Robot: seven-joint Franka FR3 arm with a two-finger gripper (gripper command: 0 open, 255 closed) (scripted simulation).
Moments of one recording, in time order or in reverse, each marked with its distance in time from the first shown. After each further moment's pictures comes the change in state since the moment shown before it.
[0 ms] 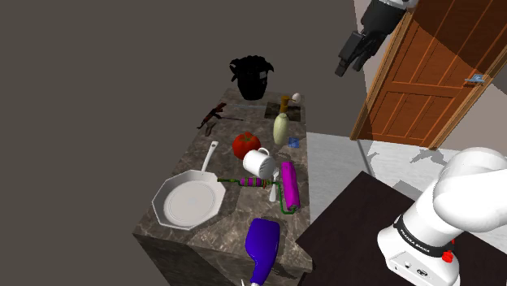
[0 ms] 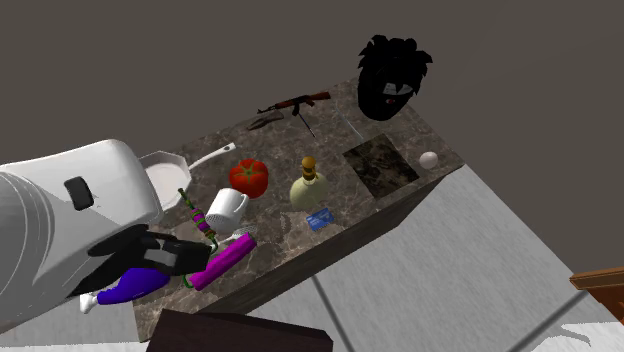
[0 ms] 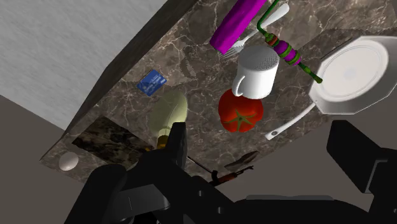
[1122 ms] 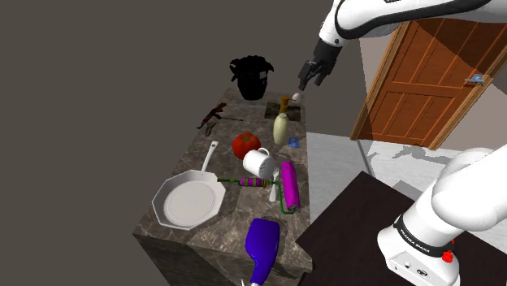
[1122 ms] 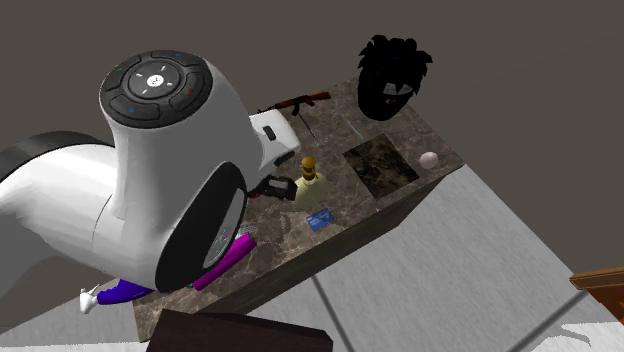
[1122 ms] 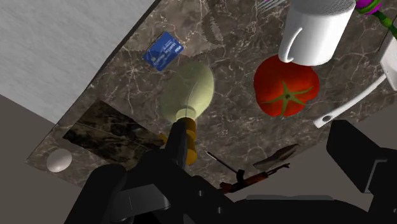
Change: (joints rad) arm -0.032 0.435 -0.087 0.036 -0.017 0.387 -0.106
